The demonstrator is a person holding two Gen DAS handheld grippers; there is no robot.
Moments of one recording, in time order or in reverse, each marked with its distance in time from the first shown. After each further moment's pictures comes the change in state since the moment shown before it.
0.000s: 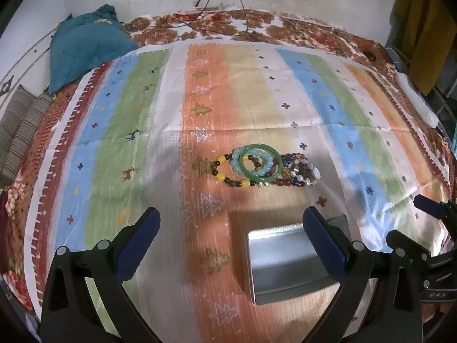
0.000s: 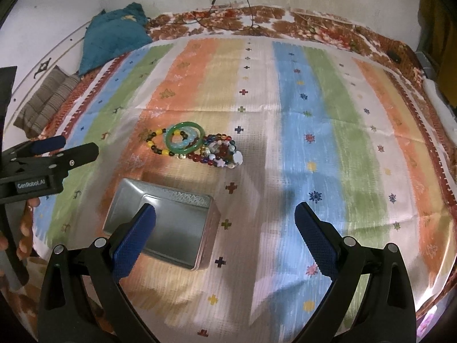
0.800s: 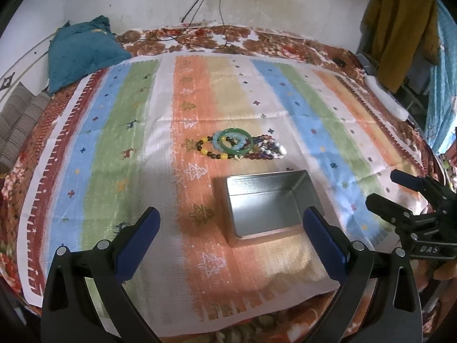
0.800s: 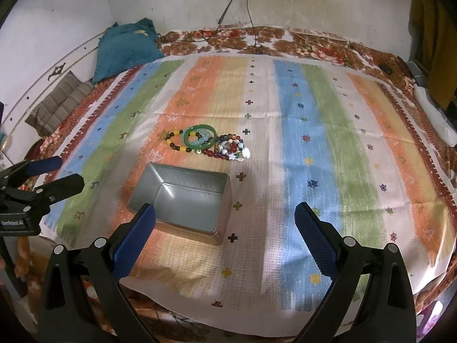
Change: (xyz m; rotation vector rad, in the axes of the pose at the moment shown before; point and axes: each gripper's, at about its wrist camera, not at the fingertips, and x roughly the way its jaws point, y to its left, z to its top) left arm -0.069 0.002 -0.078 0.030 -0.094 -0.105; right arm -0.054 0.022 -0.051 -0.015 -0.114 0.001
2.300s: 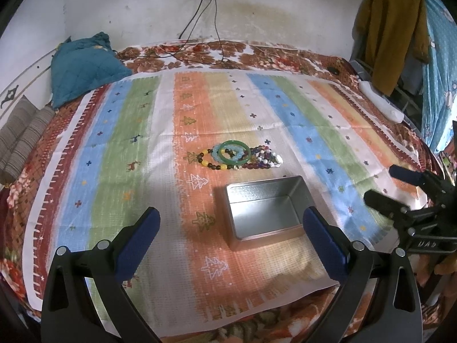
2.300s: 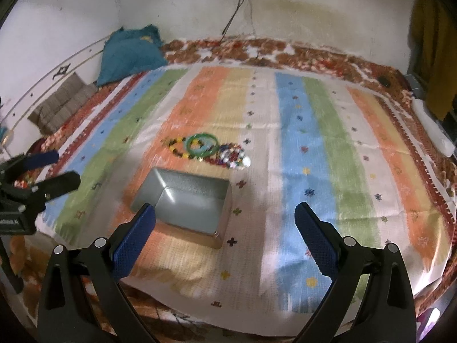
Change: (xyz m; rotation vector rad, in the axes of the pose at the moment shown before) left arm -0.023 -0.001 -0.006 0.037 -0.080 0.001; right arm -0.020 0.002 -0.008 -0.019 -0.088 -0.018
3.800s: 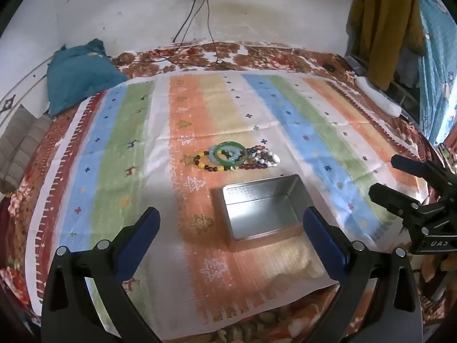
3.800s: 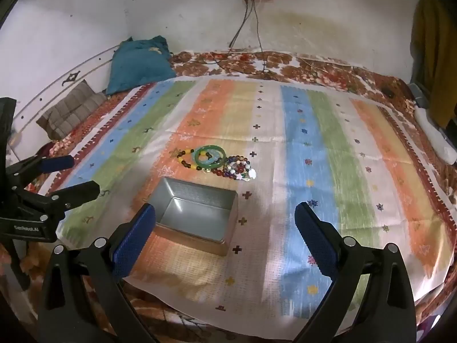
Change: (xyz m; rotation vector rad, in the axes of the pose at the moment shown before) left arm 0.003 -0.017 -0.001 0.072 0.009 -0.016; right arm -0.011 0.002 0.001 -0.023 -0.052 0.045
